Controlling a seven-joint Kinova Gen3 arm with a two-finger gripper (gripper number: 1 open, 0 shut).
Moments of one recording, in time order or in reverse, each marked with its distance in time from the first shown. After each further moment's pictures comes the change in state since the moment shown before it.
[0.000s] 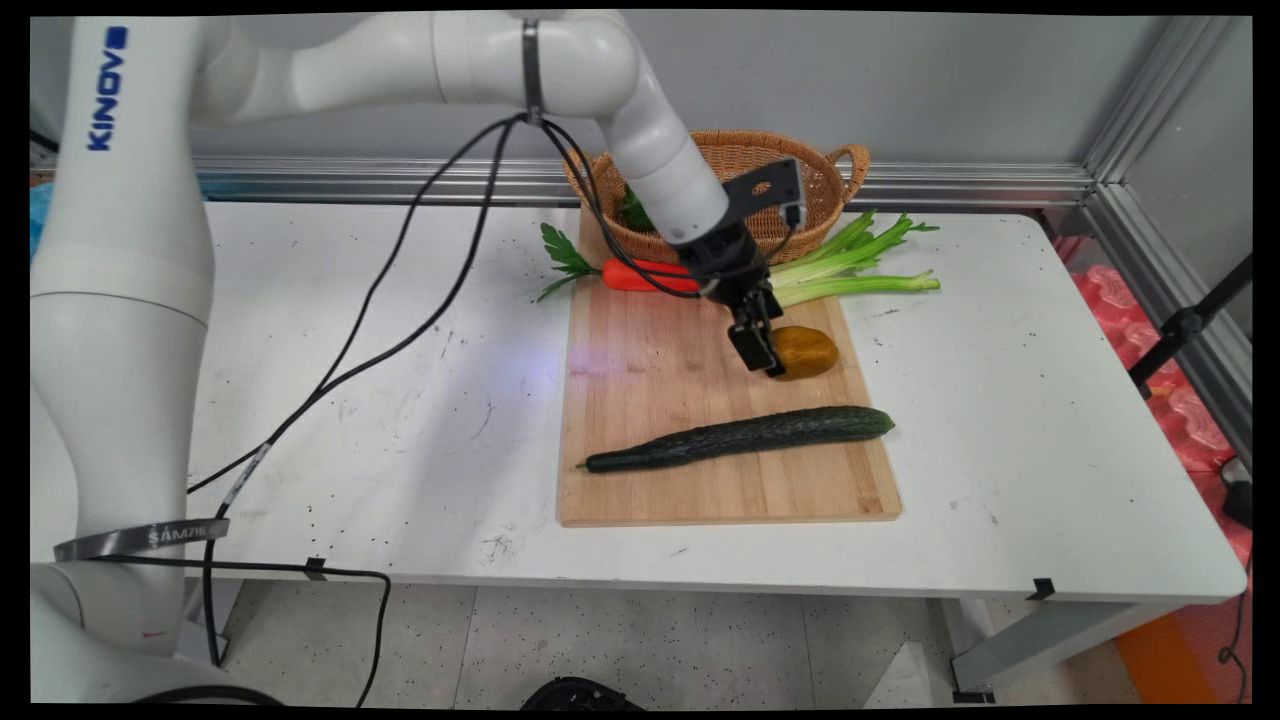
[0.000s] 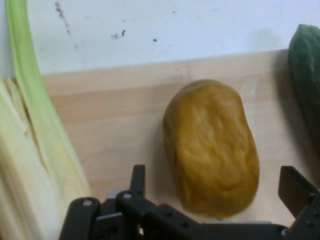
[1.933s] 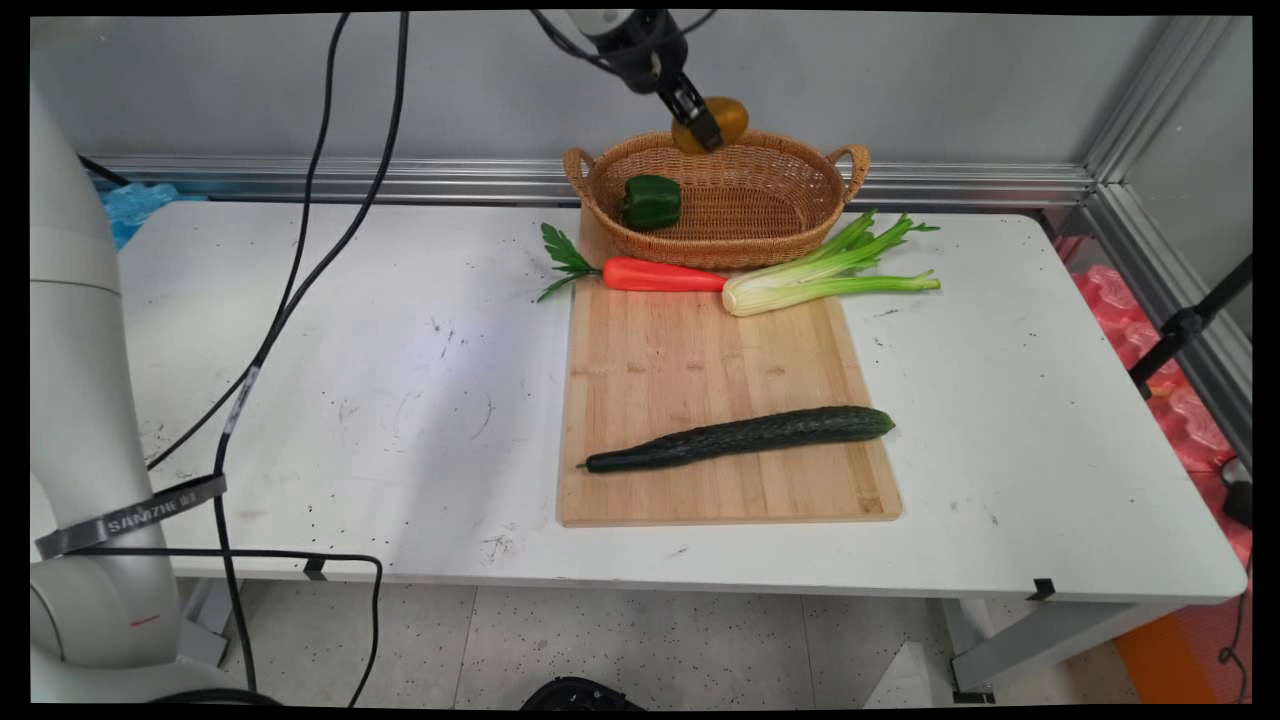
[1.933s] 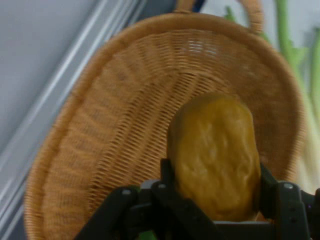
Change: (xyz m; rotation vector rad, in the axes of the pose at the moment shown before) arm 0.001 -0.088 -0.179 0.421 0.033 -0.392
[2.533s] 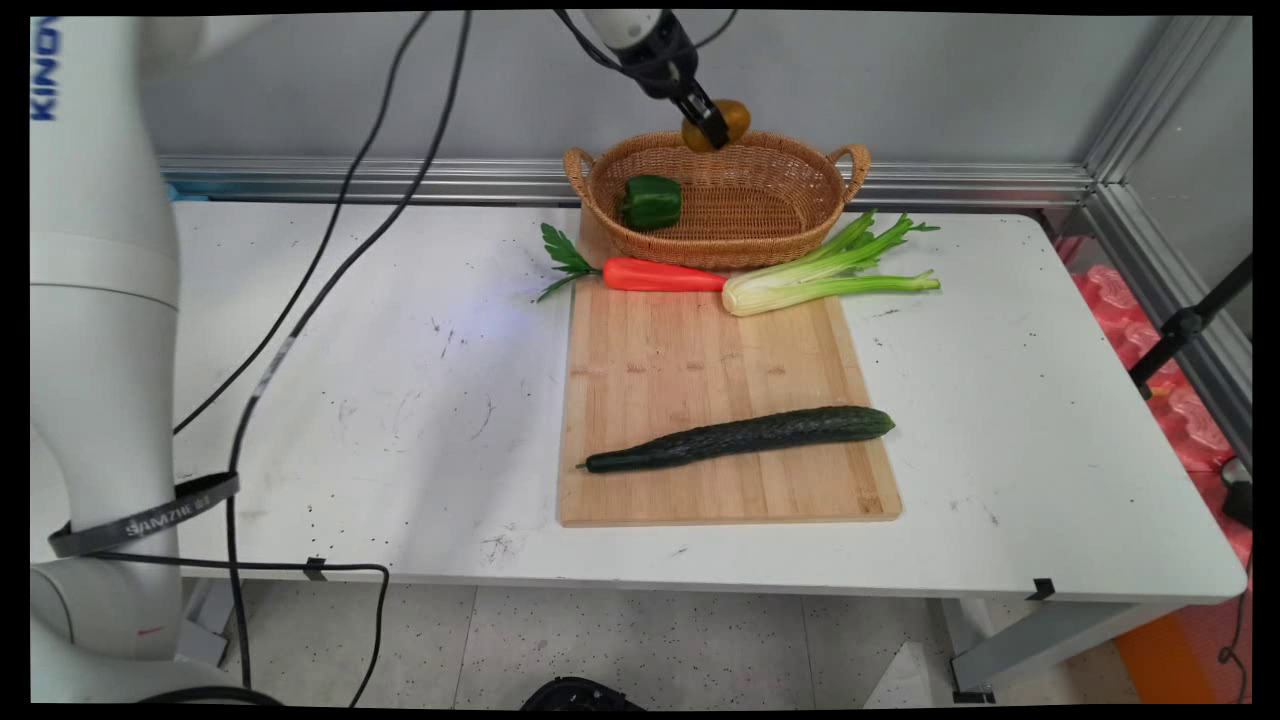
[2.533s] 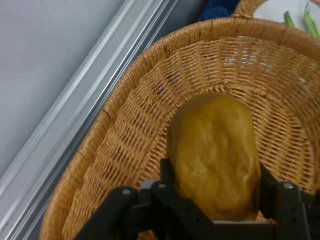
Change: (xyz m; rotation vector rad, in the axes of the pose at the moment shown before) arm 0.010 -0.047 0.073 -0.005 0.001 -0.041
